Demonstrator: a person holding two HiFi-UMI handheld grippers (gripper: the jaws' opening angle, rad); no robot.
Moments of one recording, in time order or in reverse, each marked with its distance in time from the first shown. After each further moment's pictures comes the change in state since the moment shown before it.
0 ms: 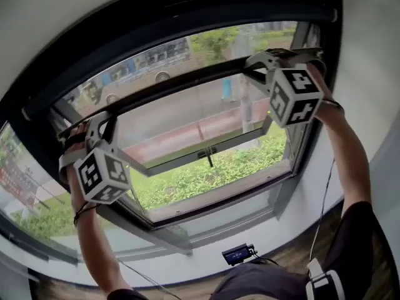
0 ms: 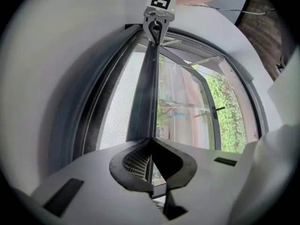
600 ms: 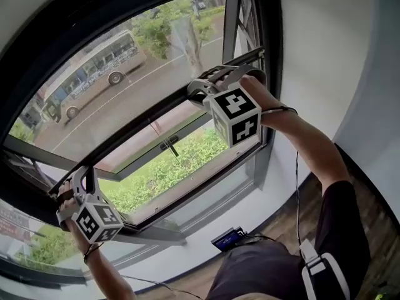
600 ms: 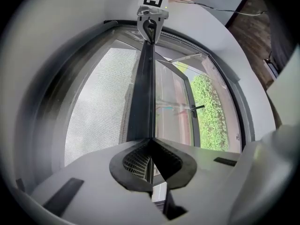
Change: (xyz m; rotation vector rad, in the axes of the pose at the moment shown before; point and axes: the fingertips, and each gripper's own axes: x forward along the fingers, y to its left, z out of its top) left arm 0.007 -0.126 0.007 0.016 0.024 -0.136; right arm 0.016 0.128 -0.013 0.031 -0.016 0.183
